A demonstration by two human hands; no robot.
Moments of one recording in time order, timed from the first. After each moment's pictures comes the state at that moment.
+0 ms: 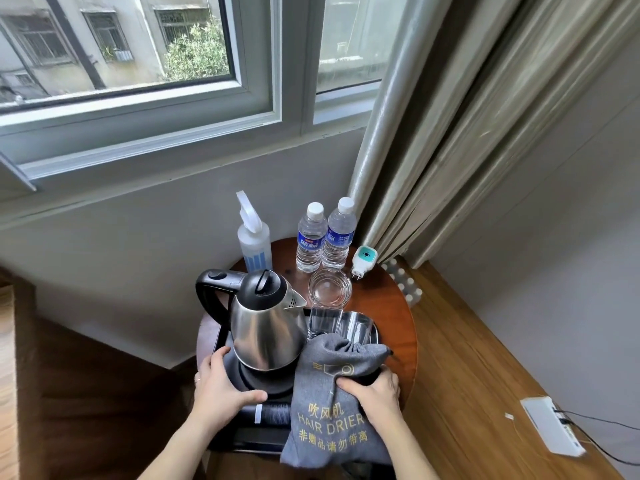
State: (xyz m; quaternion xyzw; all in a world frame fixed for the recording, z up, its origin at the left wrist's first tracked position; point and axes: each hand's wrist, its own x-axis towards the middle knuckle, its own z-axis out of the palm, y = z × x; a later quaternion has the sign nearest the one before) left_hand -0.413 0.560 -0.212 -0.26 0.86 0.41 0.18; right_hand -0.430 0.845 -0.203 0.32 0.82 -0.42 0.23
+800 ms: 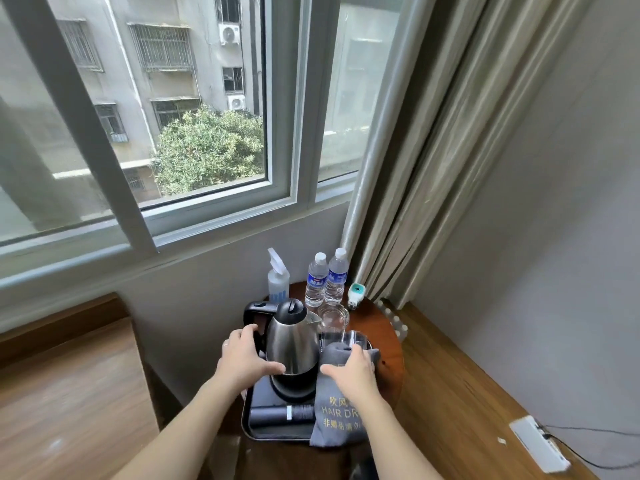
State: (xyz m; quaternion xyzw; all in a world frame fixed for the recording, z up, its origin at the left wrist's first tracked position) left_hand -0.404 0.523 -0.018 -0.12 0.91 0.35 0.15; right_hand -0.385 0.743 -0.018 0.21 0.89 -0.37 0.17
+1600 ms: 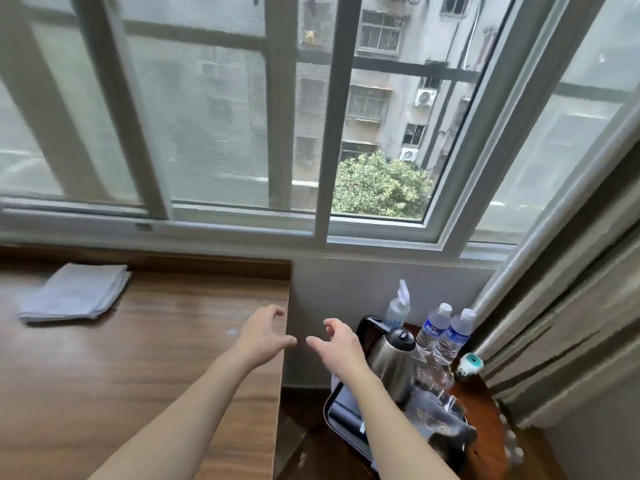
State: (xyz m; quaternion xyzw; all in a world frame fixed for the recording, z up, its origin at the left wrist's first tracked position) left_hand -0.253 0.423 0.081 -0.29 0.88 0.38 -0.03; right_hand -0.340 0.574 0.075 -0.19 0.88 -0.36 0.23
